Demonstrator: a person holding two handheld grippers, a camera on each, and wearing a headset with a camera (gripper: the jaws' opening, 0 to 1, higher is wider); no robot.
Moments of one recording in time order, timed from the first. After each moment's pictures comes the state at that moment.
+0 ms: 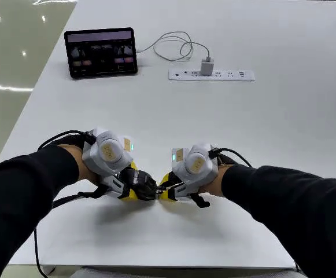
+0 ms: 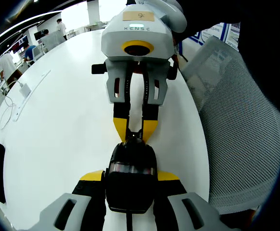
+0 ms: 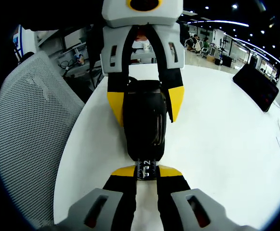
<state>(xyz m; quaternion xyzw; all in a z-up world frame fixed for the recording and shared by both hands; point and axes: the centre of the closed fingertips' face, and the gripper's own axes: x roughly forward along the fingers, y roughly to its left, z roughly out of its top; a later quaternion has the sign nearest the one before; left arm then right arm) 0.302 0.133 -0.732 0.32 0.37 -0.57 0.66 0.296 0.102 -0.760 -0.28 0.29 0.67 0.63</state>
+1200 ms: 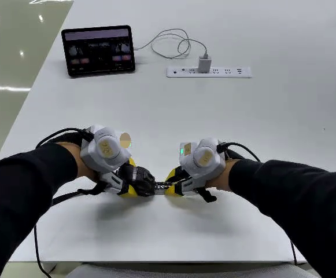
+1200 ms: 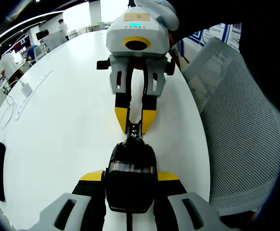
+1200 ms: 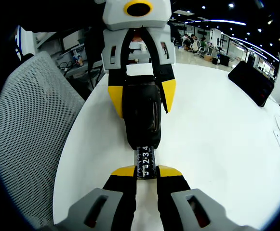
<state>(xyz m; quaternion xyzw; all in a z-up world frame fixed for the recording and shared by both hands) 0.301 0.133 -0.731 0.32 0.37 -0.56 0.67 0.300 0.083 -0.759 -0.28 0.29 0.66 0.64</state>
